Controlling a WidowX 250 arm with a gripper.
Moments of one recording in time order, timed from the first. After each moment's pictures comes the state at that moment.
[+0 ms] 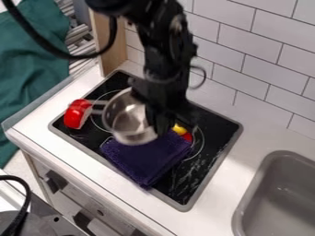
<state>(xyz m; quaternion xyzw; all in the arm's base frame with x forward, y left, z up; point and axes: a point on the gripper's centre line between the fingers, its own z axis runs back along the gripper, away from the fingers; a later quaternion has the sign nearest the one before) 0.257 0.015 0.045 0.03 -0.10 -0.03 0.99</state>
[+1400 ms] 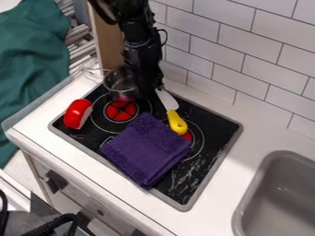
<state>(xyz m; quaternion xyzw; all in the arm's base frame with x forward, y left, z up) 0.338 0.128 -0.020 0.00 -0.07 -0.09 0.99</state>
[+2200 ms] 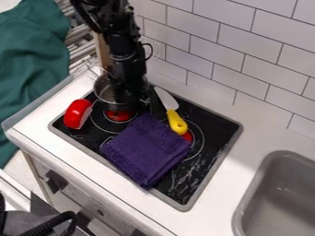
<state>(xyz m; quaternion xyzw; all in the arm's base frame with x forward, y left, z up) 0.307 0.123 -0.028 -0.03 -0.03 -0.05 1.00</state>
